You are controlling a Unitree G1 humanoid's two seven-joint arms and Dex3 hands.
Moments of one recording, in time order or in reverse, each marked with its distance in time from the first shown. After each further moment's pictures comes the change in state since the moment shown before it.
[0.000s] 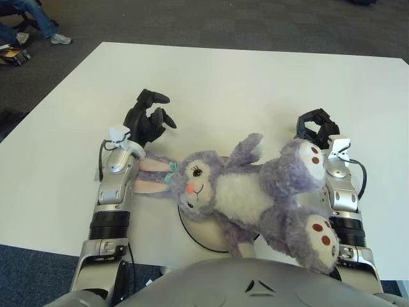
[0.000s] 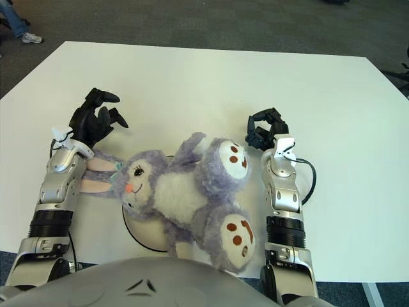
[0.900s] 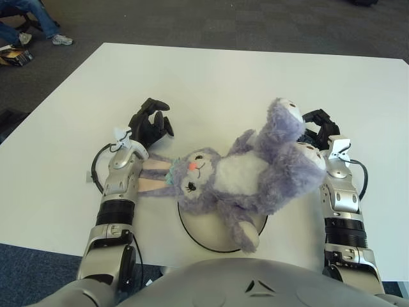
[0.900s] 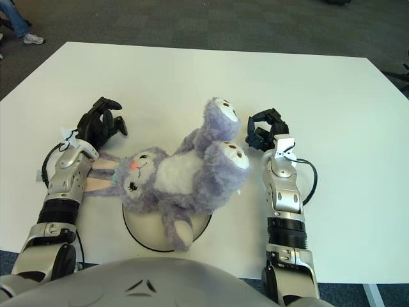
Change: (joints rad) left arm -0.101 -0.026 0.054 0.275 -0.051 -0.041 -0.061; right arm 0.005 -0.009 0.006 -0.007 -0.002 0.009 0.000
